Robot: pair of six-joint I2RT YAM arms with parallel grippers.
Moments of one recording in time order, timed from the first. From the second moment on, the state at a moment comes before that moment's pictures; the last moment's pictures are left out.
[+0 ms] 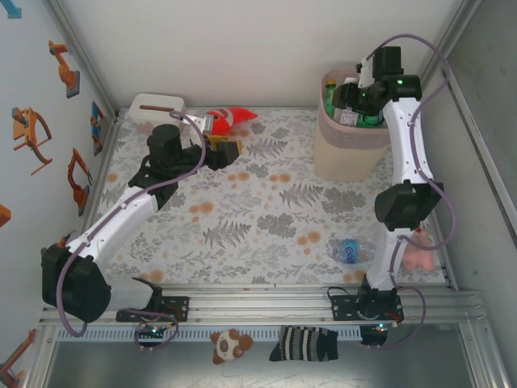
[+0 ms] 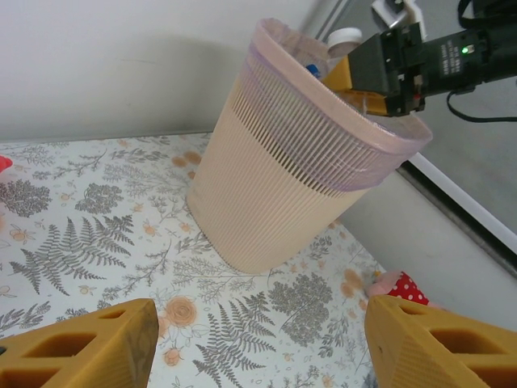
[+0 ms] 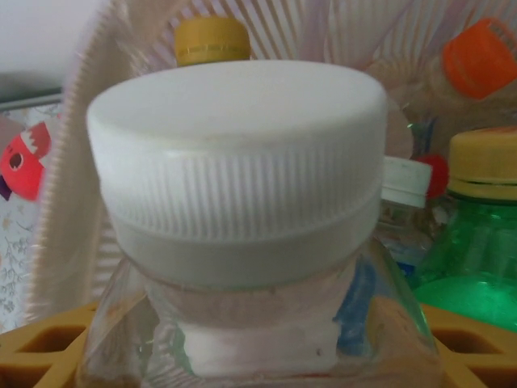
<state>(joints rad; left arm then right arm) -0.46 1.31 1.04 0.03 0.52 -0.37 0.06 2.06 2.38 -1.20 -0.27 0.18</state>
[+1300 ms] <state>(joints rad) -0.44 1.31 1.04 0.03 0.53 -0.38 0.06 2.02 2.46 -1.24 -0.30 0.20</state>
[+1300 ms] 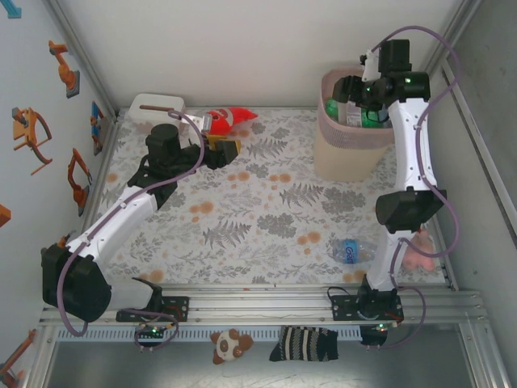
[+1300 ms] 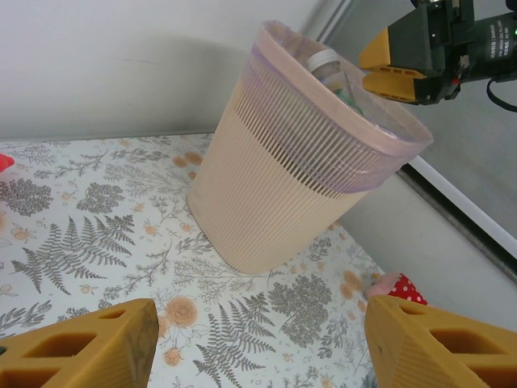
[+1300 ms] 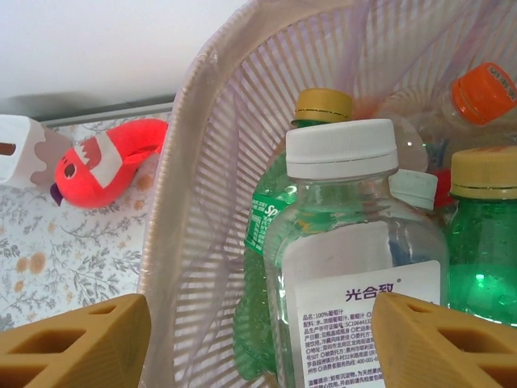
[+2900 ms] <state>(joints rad) -0.42 1.33 1.04 -0.03 0.52 -0.47 0.07 1.51 1.91 -1.25 -0.13 0.19</state>
